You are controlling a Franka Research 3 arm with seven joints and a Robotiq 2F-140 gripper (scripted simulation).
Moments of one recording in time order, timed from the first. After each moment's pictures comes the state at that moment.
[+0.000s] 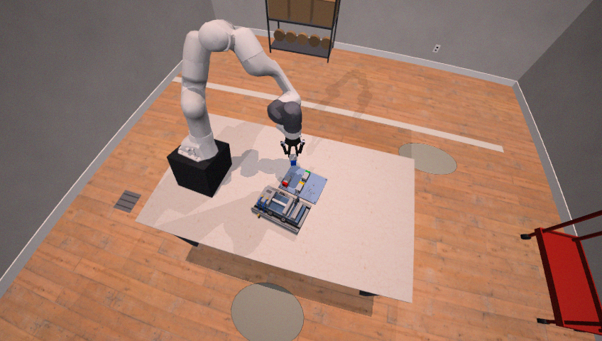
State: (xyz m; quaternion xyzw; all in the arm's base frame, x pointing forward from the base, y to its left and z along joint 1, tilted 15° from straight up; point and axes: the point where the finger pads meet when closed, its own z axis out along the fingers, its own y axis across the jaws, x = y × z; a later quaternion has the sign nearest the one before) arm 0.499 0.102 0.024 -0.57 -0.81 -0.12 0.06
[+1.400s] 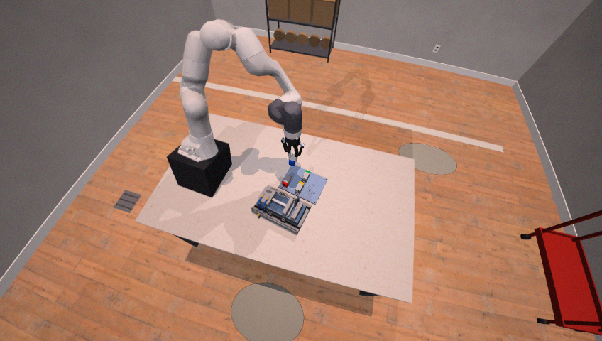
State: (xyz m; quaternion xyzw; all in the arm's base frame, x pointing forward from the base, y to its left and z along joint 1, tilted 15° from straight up) arm 0.499 0.101 0.024 -0.73 -0.67 -0.10 0.09
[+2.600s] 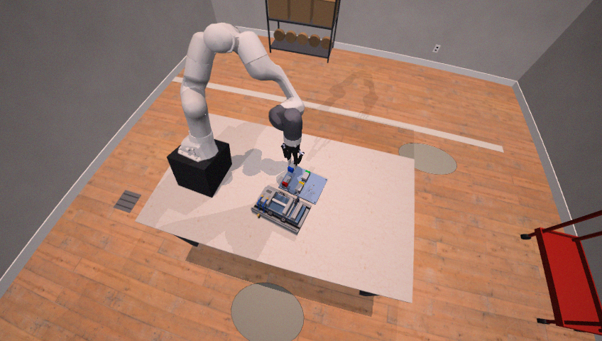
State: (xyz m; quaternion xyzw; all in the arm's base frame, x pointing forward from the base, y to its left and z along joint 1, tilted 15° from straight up) arm 0.509 0.057 0.012 -0.79 -0.60 -0.09 0.09
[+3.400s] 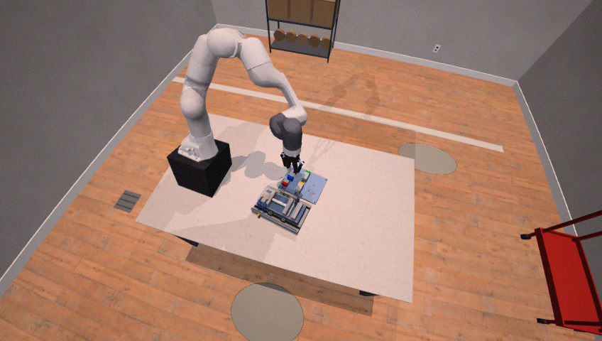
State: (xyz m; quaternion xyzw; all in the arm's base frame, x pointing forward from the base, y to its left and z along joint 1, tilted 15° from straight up) arm 0.521 0.006 -0.004 -0.79 -0.60 -0.09 0.09
